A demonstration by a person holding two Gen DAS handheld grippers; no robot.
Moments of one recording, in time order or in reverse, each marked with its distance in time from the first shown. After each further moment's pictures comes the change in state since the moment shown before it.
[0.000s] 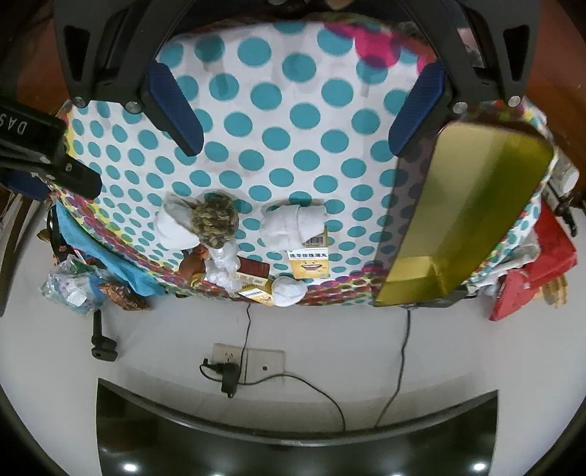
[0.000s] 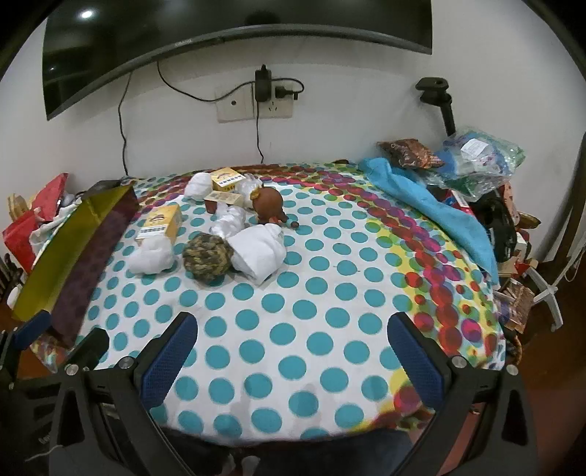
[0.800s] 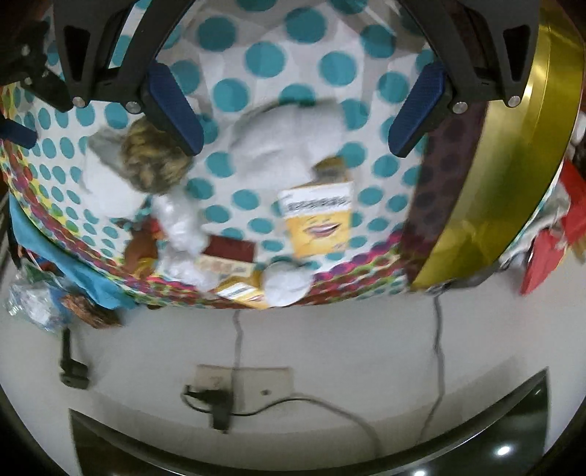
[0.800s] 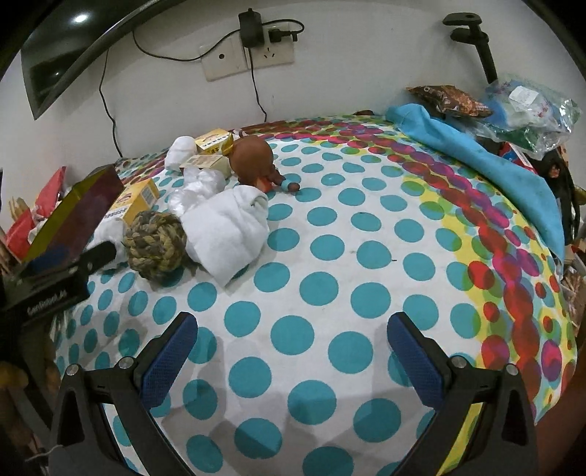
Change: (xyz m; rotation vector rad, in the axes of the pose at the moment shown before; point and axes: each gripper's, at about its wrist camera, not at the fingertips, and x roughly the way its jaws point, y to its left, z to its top) left arm 0.116 -0.013 0.053 0.100 0.035 0.054; right arm 0.105 -0.028 0.000 0.031 0.113 0.145
